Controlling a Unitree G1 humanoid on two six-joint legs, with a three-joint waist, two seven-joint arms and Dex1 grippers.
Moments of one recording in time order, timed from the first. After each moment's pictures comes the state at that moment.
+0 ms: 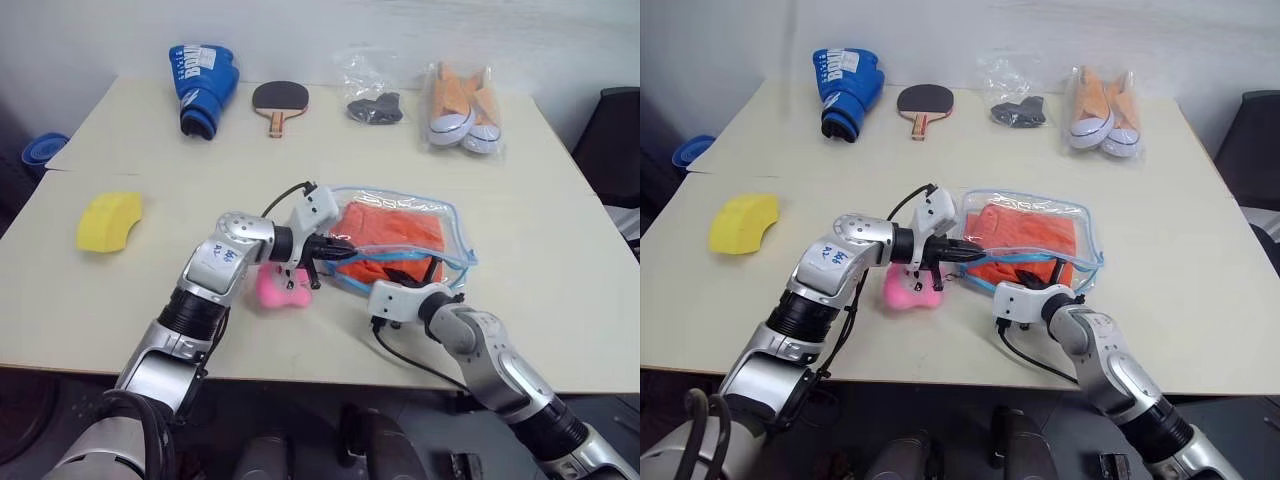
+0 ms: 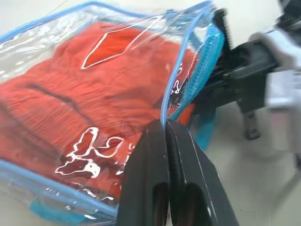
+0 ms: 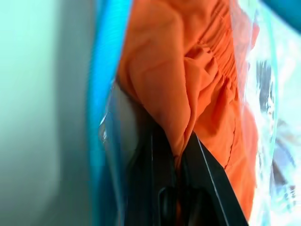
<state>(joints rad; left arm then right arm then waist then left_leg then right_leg) -0.86 0.35 -0.29 0.20 -0.13 0.59 -0.88 -0.24 -0.63 0.45 -0.30 -0.62 0.31 0.41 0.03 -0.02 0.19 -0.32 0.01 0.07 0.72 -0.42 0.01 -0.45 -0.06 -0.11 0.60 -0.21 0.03</state>
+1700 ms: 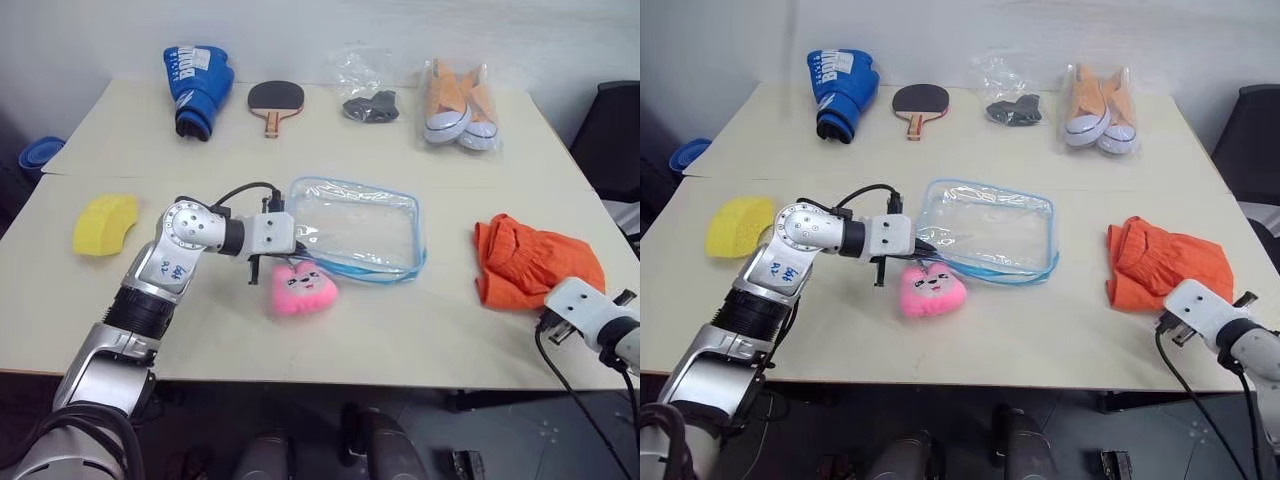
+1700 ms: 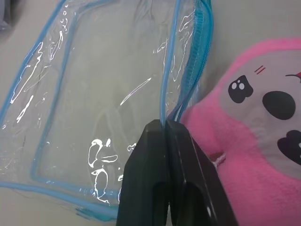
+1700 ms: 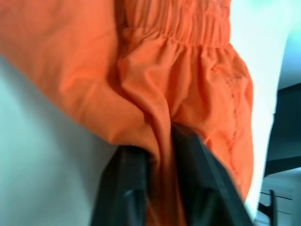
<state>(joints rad) -0.78 0.61 -0.26 0.24 0.06 -0.01 -1.09 0.14 -0.91 -0.31 0.01 -0.11 0.05 0.56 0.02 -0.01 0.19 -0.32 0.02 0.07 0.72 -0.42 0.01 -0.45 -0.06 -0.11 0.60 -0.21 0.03</state>
